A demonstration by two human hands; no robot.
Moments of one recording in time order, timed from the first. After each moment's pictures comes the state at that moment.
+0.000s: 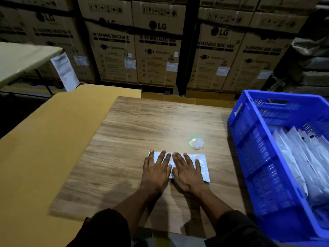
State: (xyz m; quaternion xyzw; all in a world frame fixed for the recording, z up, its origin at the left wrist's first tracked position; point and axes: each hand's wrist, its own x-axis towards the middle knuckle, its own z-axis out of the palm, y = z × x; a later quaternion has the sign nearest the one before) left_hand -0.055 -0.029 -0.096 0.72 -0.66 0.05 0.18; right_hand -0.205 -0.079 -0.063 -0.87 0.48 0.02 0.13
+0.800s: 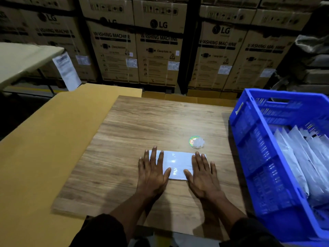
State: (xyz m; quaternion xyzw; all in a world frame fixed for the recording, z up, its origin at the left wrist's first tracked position) left_hand -0.055 -0.011 -0.108 0.75 -0.62 0.06 0.20; right_hand -0.258 -0.084 -0.077 -0.84 0.54 0.02 0.08
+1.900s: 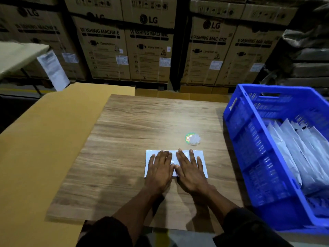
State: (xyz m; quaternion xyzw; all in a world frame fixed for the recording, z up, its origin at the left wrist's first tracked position) left_hand -0.070 -0.037 -0.110 0.68 -0.70 0.04 0.22; right_hand -0.229 -0.076 -0.074 -0.86 0.49 -0.01 0.13
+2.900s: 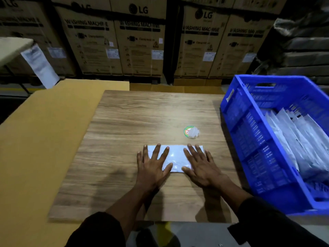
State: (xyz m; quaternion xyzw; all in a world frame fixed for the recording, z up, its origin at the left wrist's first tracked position) left_hand -0.043 -0.016 -0.094 0.72 -0.68 -0.02 0.15; right_hand -0.267 -0.085 -0.061 -0.88 0.46 0.09 0.09
